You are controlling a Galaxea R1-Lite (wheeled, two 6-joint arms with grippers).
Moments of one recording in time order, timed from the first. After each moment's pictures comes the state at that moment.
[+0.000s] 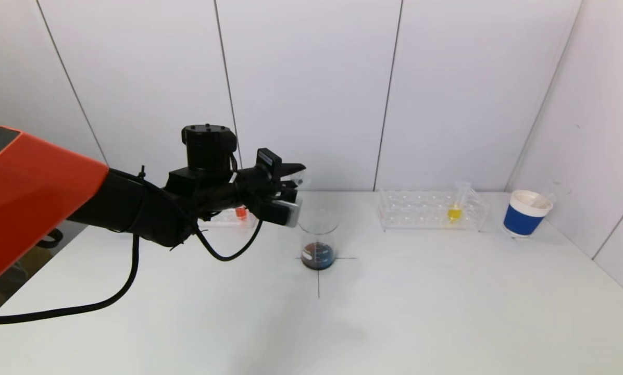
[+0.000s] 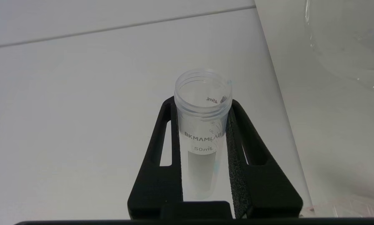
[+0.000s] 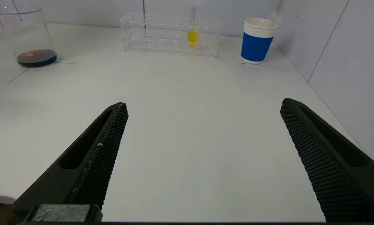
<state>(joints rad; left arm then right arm) -0.41 2.04 -1.20 -0.70 -0.44 1.71 0.01 0.00 0.00 0.00 0.01 -0.05</state>
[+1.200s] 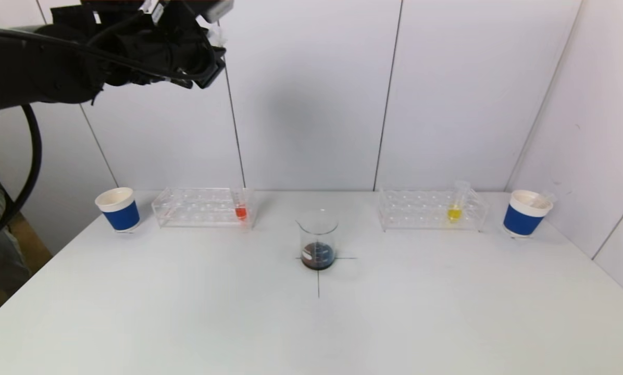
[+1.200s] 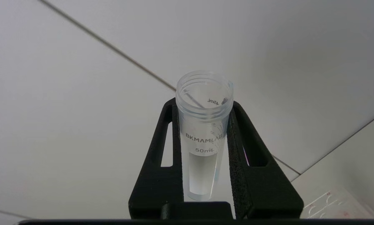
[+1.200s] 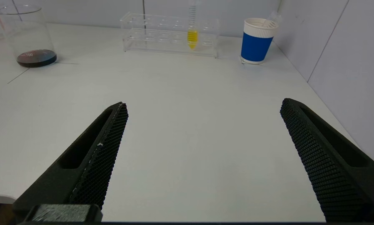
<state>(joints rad) -0.30 1.91 -1.91 -0.09 0.07 0.83 0.01 0.00 0.00 0.00 0.01 -0.05</state>
